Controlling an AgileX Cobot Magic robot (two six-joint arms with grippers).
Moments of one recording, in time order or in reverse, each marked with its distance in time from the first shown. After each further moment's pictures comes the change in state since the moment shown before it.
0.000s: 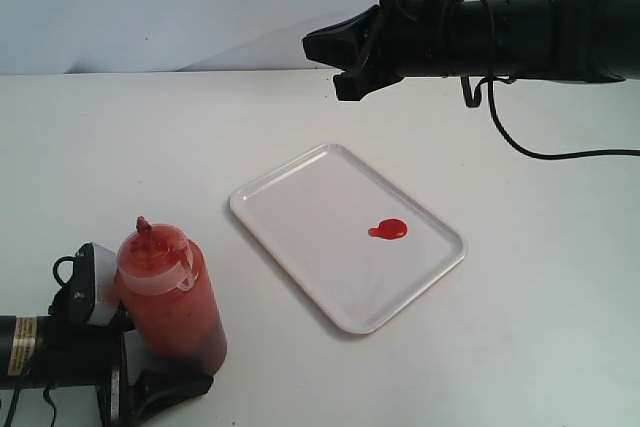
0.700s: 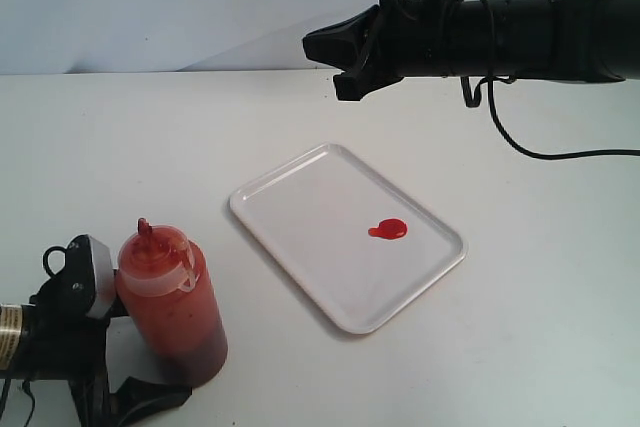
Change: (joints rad) left arm 0.000 -0.188 0.000 0.104 0.243 -0.196; right arm 0.000 0.000 0.000 0.000 0.000 0.000
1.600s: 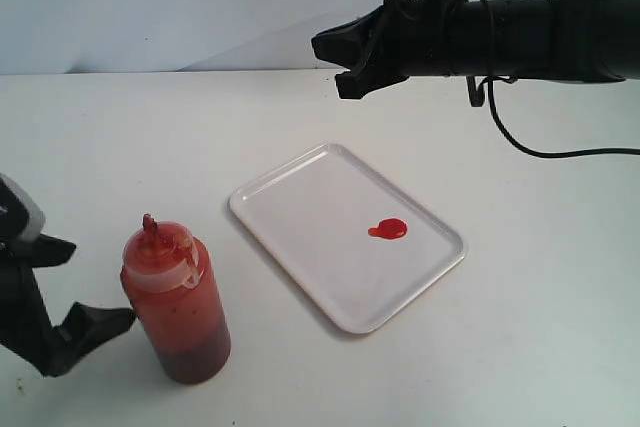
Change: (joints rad) left arm 0.000 -0.565 0.005 0.366 0.306 -0.840; right arm 0.000 0.000 0.000 0.000 -0.067 0.000
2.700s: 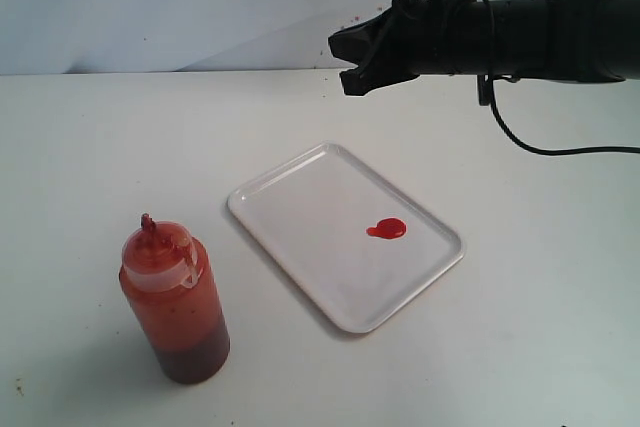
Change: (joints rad) left arm 0.000 -0.666 0.001 -0.842 -0.351 0.373; right arm 0.000 0.000 0.000 0.008 -0.115 0.000
